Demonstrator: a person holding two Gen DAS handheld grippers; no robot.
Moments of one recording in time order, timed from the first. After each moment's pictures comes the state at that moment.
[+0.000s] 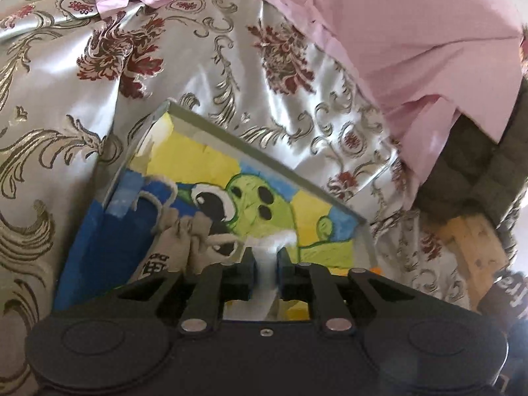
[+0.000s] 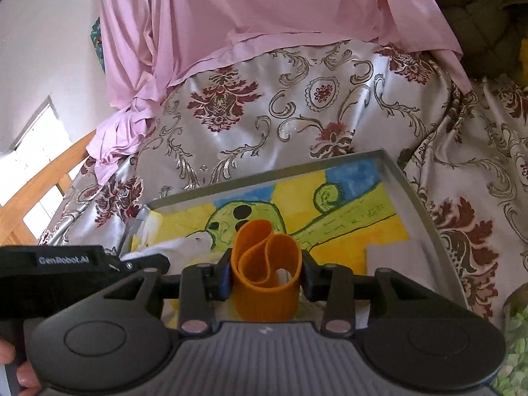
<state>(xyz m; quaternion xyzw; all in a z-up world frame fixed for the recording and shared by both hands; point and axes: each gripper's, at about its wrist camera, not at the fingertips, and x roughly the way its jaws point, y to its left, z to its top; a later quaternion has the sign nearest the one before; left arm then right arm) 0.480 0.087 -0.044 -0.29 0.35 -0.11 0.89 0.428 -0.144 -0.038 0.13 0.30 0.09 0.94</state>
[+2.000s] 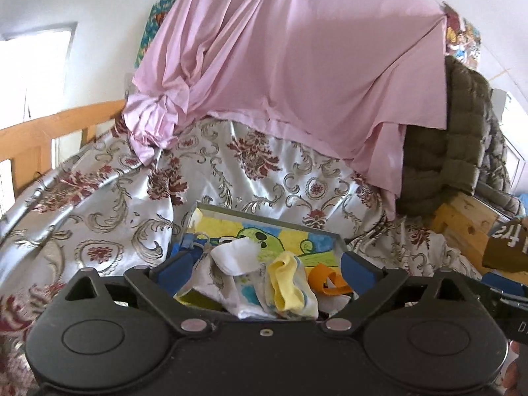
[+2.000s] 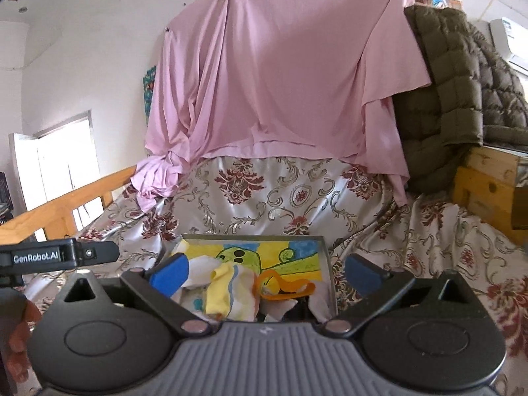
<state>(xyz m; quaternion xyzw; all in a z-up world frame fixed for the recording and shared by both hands) 0.227 0.044 0.074 -0.13 0.19 -0.04 0.97 0.188 -0.184 0.082 0.02 0.16 0.08 0.98</state>
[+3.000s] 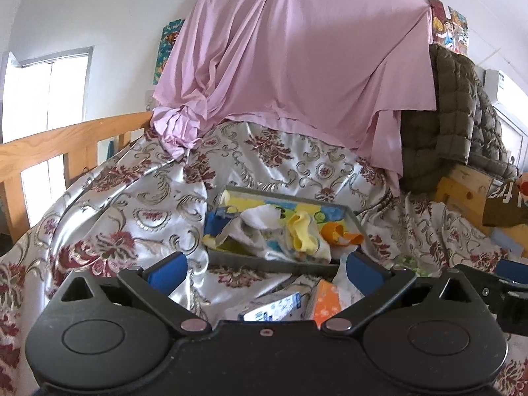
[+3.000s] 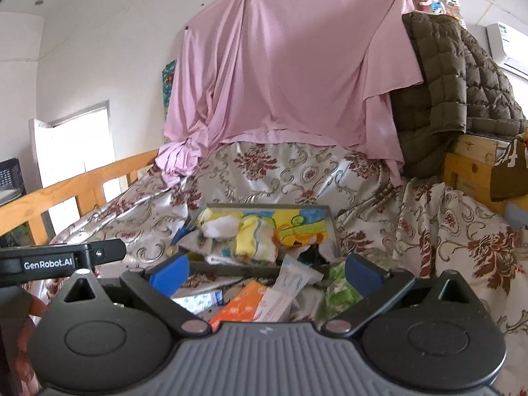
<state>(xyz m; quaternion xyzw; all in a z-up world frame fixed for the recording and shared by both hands) 0.102 0.041 0.041 -0.08 0.18 0.00 0.98 0.070 -0.164 0.051 0.01 0.17 0.09 0.98</state>
